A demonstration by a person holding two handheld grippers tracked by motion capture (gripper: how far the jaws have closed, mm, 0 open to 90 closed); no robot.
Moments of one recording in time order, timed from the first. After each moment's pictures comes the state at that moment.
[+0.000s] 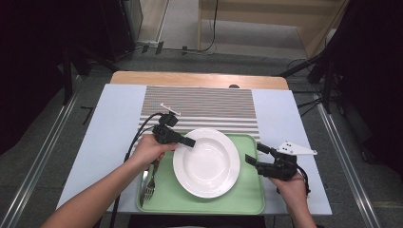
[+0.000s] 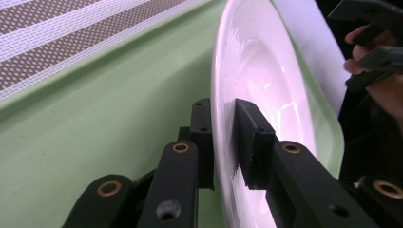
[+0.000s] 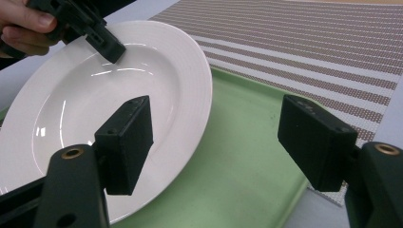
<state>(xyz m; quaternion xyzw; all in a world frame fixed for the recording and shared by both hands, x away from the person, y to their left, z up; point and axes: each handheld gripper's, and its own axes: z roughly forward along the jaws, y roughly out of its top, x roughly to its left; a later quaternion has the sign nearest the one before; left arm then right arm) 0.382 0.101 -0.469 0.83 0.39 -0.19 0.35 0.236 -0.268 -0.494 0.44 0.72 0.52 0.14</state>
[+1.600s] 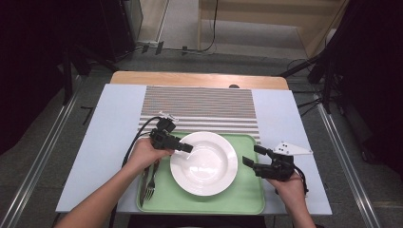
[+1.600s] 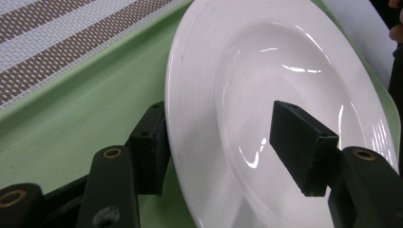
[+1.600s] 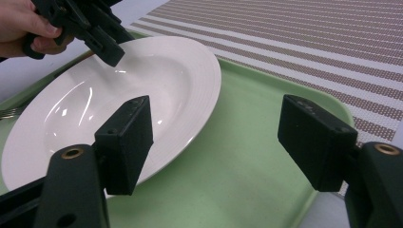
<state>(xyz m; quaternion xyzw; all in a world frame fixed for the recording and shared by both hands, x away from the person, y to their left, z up) 0.377 0.112 -0.484 0.86 0.35 -0.13 0.35 0.237 -0.262 -0.496 0.43 0.74 0.51 0.12</state>
